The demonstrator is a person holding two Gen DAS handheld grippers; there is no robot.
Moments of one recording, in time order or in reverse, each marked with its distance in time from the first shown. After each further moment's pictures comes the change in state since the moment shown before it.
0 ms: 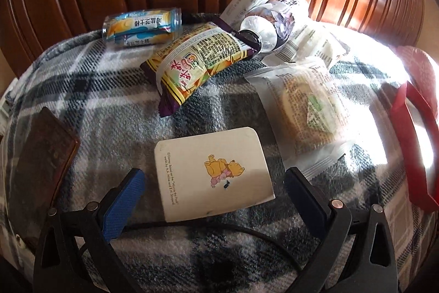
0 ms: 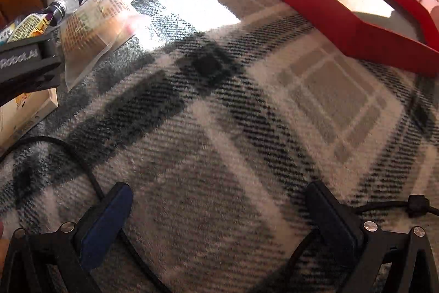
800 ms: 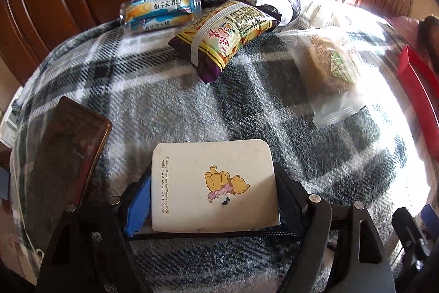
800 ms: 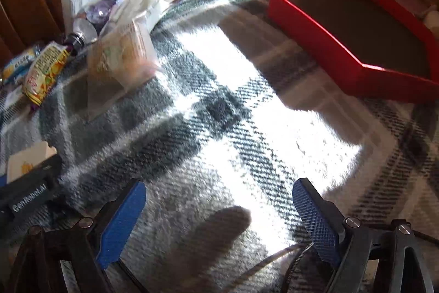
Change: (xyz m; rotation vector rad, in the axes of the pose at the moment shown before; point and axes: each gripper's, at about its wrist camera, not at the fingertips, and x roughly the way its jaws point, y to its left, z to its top) left arm -0.004 0.033 -0.016 0.136 -0.001 0.048; right arm -0.028 0.003 0.035 -0.004 -0.072 0.106
